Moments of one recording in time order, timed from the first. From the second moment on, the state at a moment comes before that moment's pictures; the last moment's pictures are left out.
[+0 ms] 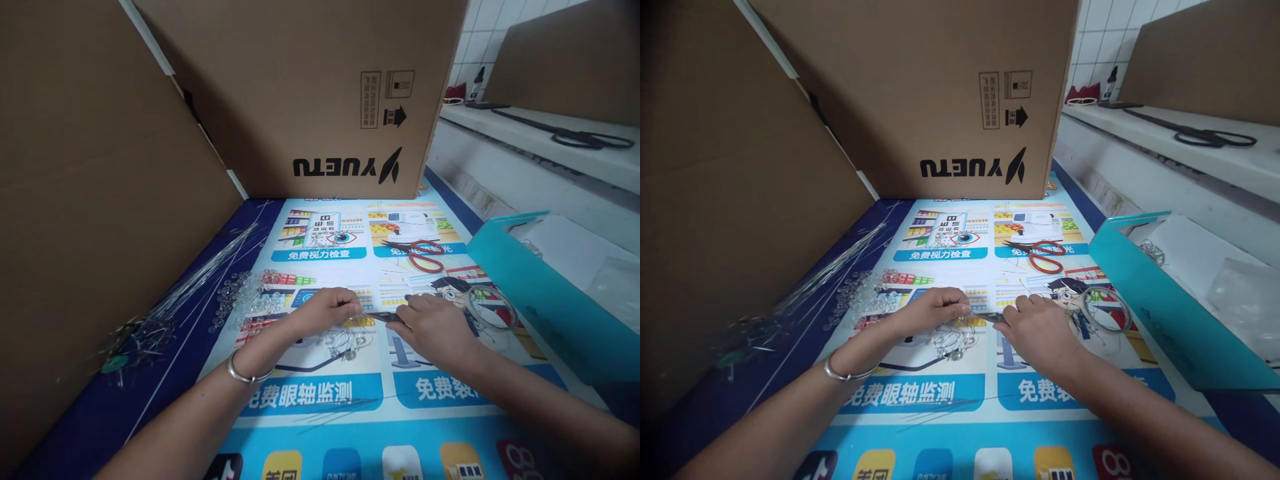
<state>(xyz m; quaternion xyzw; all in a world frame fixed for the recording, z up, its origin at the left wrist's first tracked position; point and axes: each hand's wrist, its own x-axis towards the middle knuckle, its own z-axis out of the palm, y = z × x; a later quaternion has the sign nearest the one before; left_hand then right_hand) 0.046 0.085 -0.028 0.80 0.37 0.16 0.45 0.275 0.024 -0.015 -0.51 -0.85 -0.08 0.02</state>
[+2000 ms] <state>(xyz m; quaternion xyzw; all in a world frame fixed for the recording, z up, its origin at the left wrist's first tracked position) 0.050 0.084 -0.038 0.64 0.41 0.24 0.61 0.276 0.046 -0.033 -0.52 -0.83 0.13 0.17</state>
